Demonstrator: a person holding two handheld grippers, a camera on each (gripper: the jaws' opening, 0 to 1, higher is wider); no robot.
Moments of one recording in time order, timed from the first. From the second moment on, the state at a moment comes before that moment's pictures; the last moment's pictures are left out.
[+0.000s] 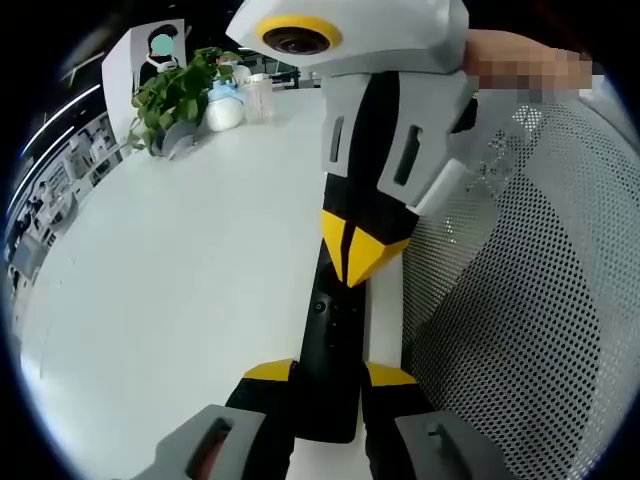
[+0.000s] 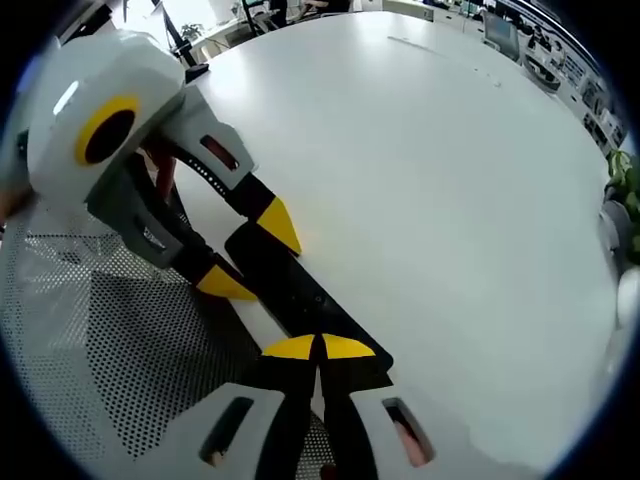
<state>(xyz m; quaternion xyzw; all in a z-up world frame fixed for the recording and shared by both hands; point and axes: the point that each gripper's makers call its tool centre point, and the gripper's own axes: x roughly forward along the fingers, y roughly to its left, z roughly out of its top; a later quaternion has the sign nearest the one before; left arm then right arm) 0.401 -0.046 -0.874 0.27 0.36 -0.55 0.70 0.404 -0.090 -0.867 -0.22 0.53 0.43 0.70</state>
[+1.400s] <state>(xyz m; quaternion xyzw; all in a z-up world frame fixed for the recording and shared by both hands) 0.401 -0.046 -0.874 0.27 0.36 -0.55 0.70 0.399 -0.091 -0.867 -0.26 0.50 0.46 0.68</state>
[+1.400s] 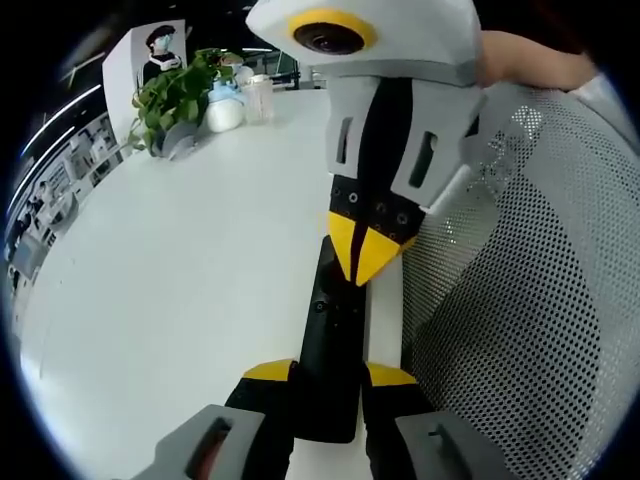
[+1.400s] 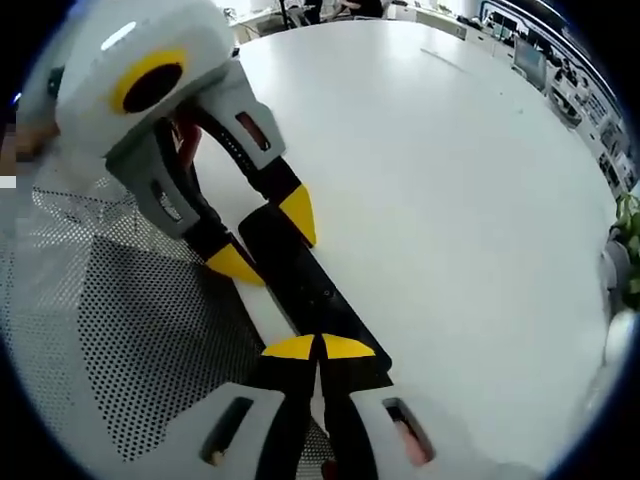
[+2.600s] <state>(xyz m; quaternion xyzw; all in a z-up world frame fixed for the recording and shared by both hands) 0.401 -0.046 -0.874 0.27 0.36 -0.55 0.70 0.400 -0.092 -0.867 -0.26 0.51 0.46 0.68</state>
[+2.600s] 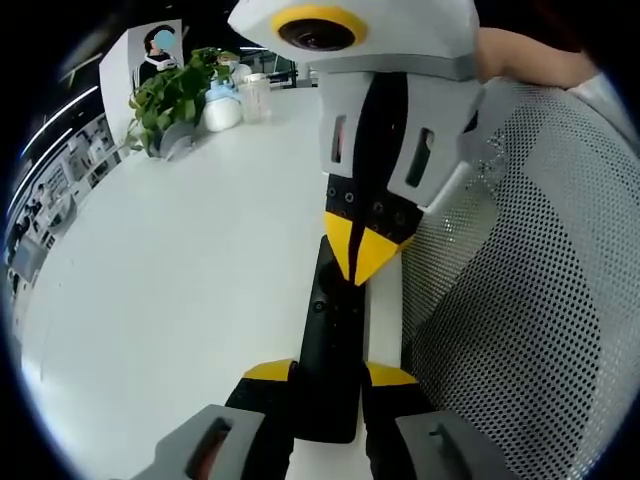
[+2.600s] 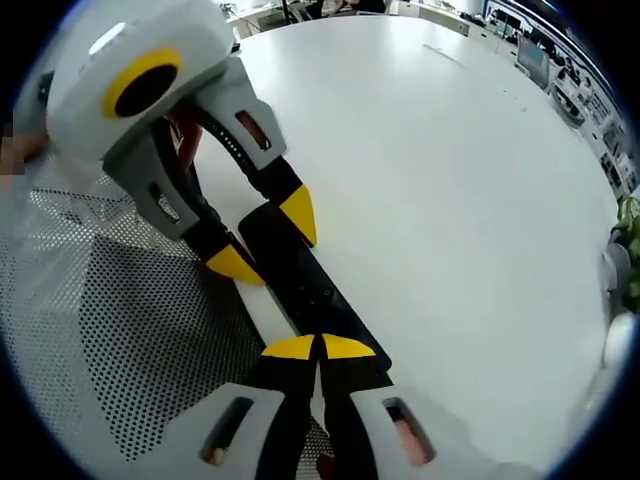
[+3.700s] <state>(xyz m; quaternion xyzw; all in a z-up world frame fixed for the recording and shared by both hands) 0.402 -0.047 -0.874 0.27 0.36 -0.55 0.70 0.408 -0.095 -0.867 -0.29 0.50 0.44 0.68</state>
